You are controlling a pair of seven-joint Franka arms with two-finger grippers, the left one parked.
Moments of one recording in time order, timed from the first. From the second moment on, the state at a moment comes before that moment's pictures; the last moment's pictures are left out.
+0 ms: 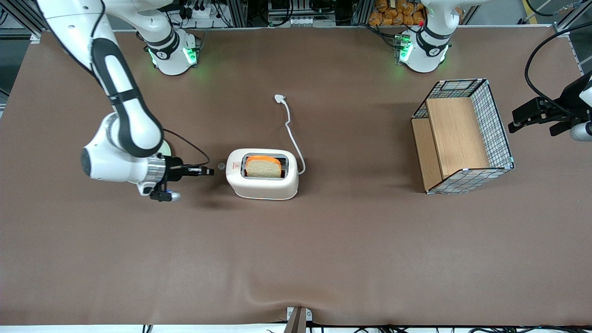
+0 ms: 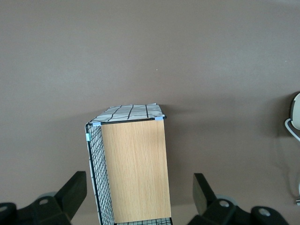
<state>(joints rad) 0.18 0.40 -0.04 -1.93 0.75 2.04 -0.21</state>
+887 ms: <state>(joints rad) 0.09 0.40 -0.08 -1.37 0.19 1.53 -0.20</state>
